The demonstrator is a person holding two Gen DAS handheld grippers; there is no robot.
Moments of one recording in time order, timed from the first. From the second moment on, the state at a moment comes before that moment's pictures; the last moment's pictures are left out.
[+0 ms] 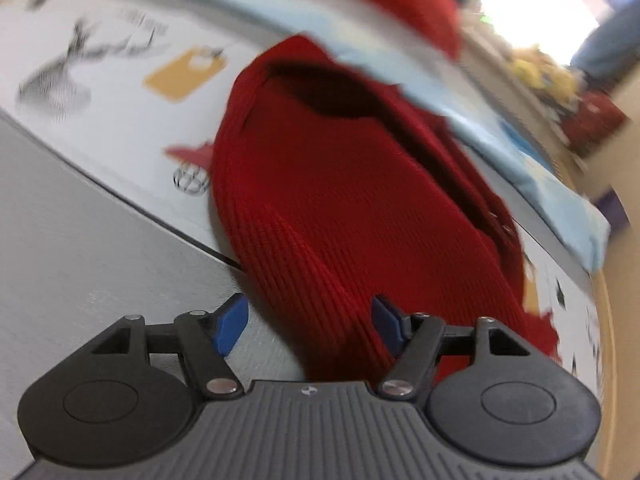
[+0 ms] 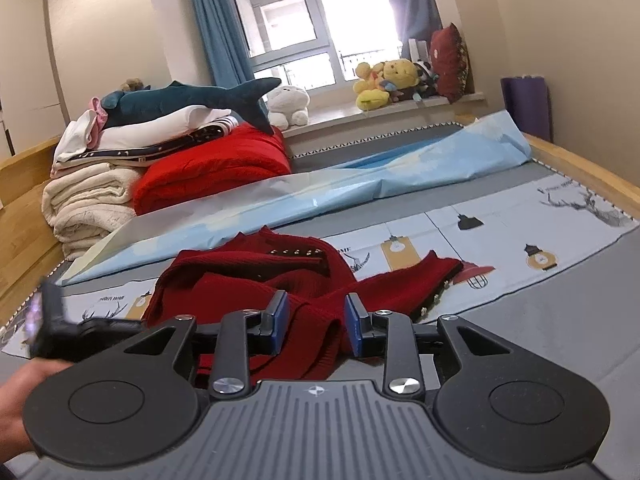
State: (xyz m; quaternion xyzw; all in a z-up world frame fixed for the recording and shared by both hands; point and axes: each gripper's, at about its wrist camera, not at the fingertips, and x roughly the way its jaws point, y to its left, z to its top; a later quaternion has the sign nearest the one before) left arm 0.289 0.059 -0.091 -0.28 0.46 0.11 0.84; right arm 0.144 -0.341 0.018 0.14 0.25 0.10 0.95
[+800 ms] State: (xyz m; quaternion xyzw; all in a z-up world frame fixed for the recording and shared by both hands) left arm 0.191 0.278 -0.073 -0.01 0.51 0.12 0.85; right arm 0.182 -0.263 -0.033 0.14 0.39 0.12 0.90
